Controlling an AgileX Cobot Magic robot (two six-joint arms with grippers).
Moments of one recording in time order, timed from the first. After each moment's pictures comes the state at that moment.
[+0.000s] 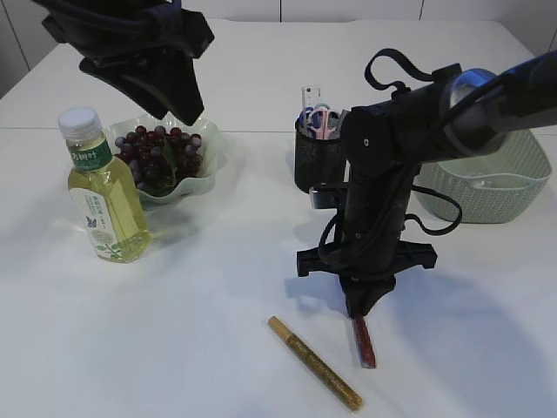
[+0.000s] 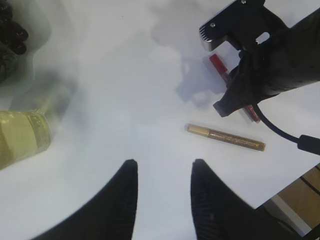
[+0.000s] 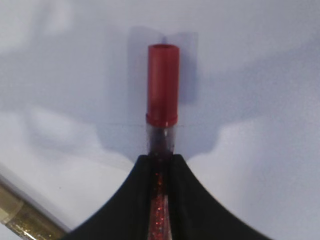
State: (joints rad) left arm -0.55 1.70 -1.70 -0.14 1.24 -0.03; right arm 0.48 2.10 -1.38 0.08 0.98 0.36
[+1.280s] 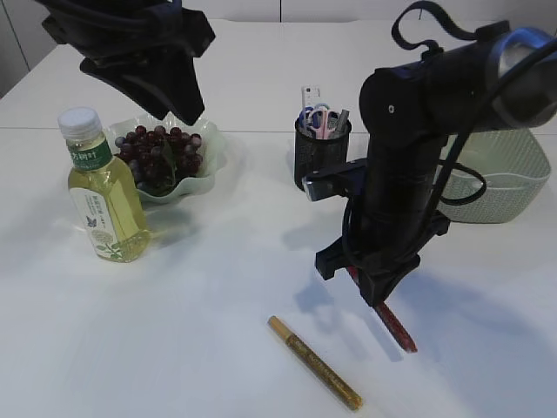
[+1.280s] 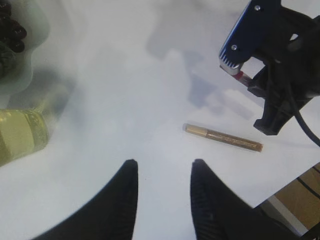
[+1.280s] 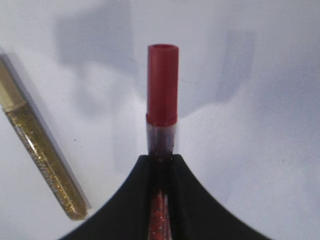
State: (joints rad) left arm -0.55 1.70 -1.70 -0.14 1.24 -0.04; right arm 0.48 1.98 -1.35 0.06 1.07 0.02
